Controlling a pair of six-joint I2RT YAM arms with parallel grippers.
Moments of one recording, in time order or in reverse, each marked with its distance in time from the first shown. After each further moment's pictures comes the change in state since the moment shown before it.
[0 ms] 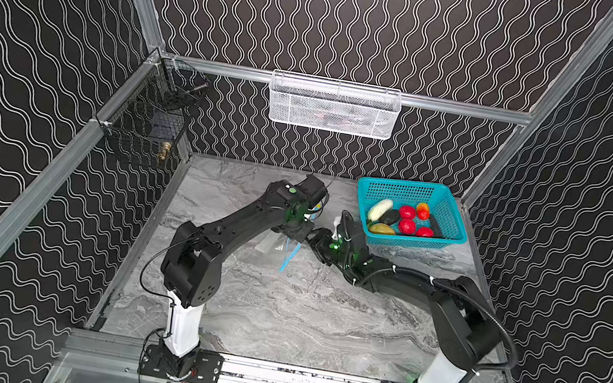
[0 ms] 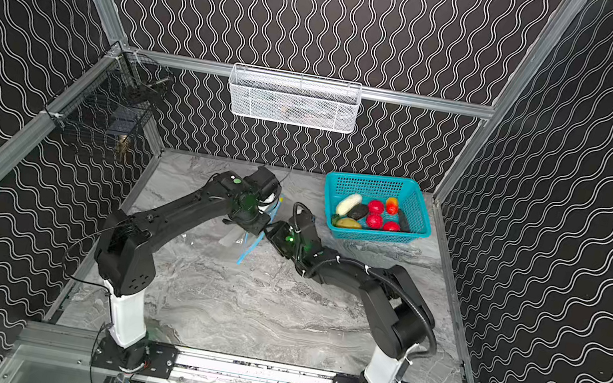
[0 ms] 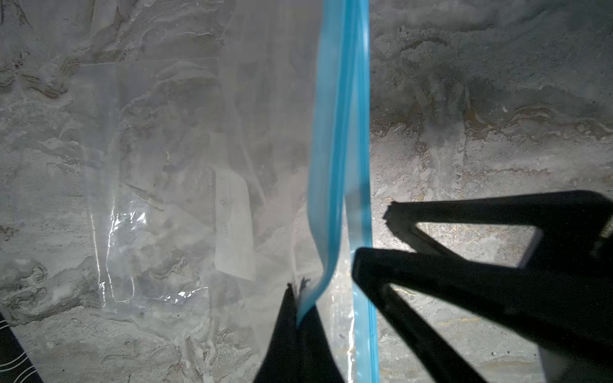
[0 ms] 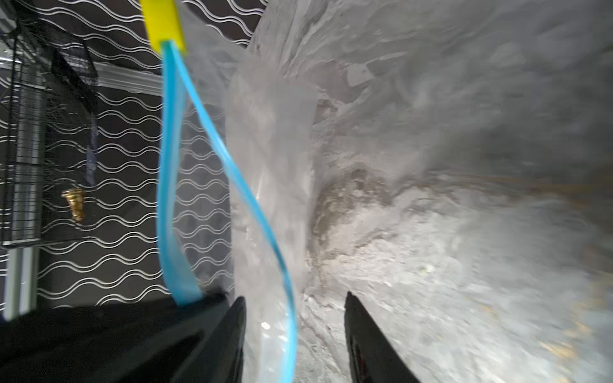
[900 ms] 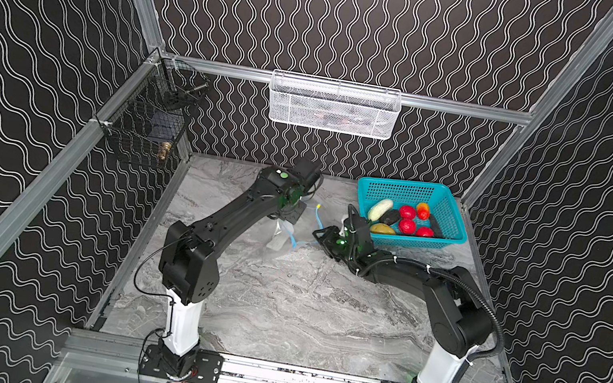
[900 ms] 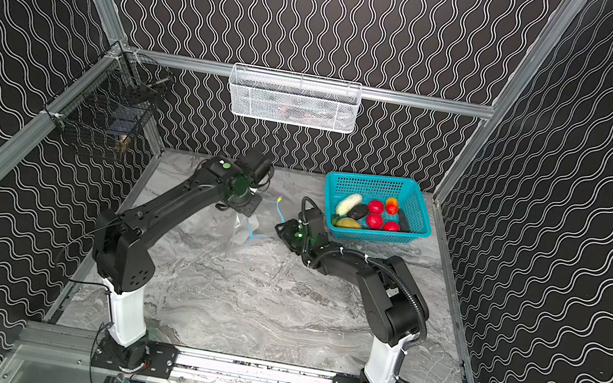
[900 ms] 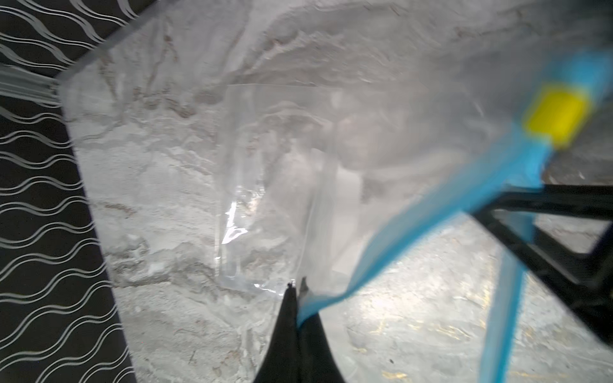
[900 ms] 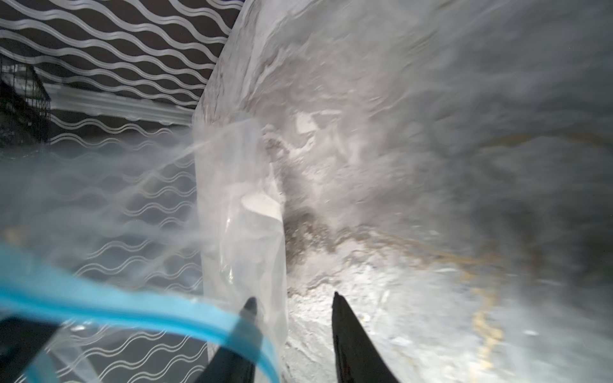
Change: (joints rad) left arm 0.074 0.003 0.162 -0.067 -0.193 0.009; right arm -0.114 0.061 -0.011 -0.037 -0.004 -0.053
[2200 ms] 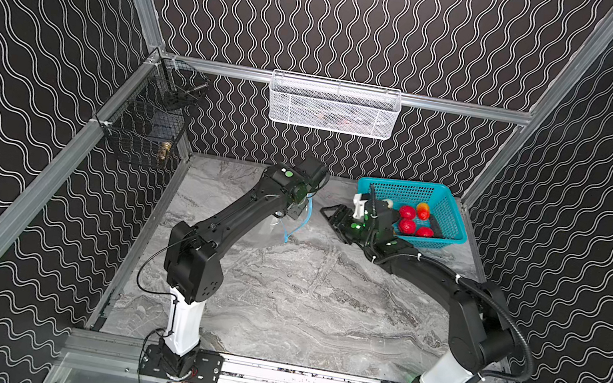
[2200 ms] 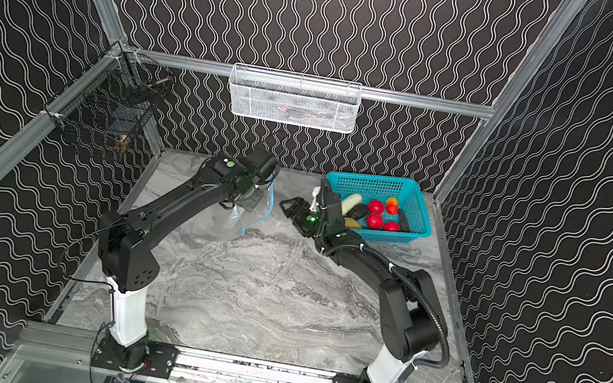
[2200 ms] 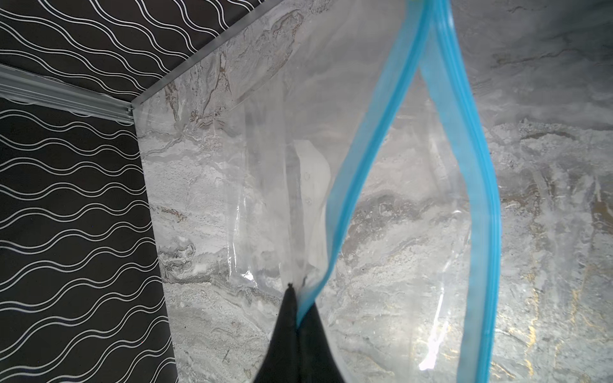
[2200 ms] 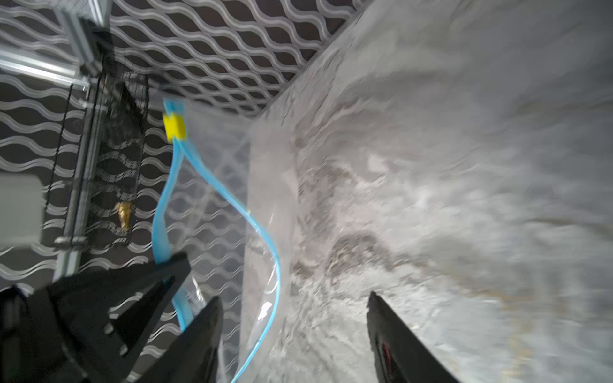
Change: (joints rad) left arm -0.050 0.029 0.045 -0.013 -0.137 0.011; right arm -0.089 -0.150 0.110 -0.127 -0.099 -0.113
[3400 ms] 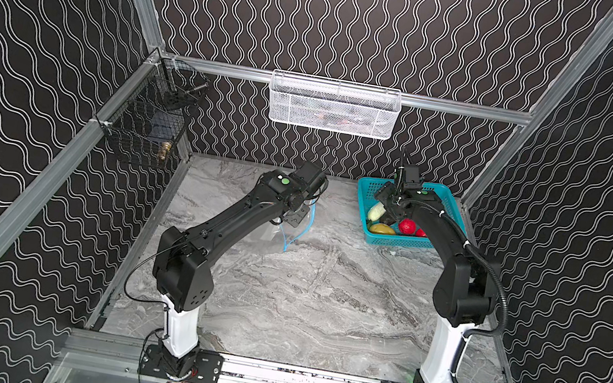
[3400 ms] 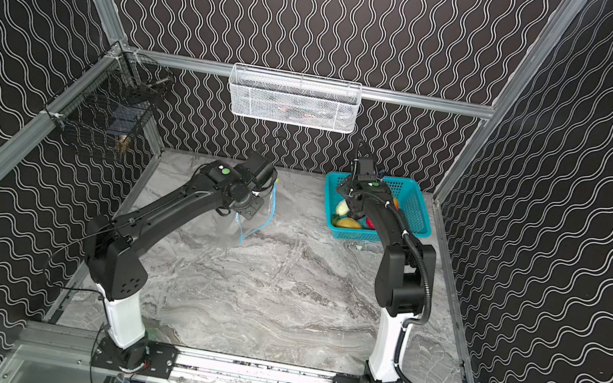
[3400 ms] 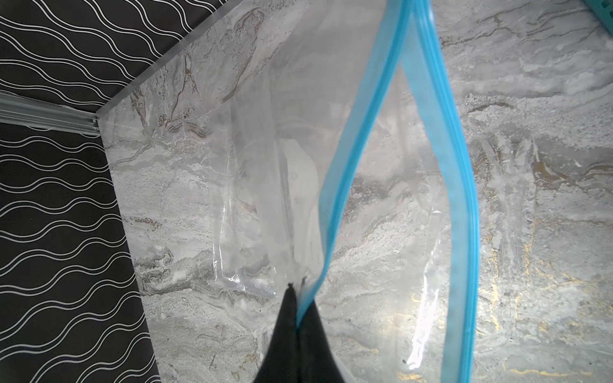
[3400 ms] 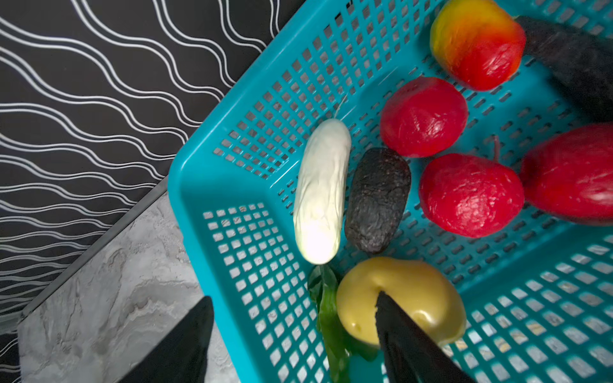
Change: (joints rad) left arm -0.021 -0.086 -0.110 0.054 0.082 0.037; right arm -0.266 0.364 0.700 -0.761 0.454 -0.199
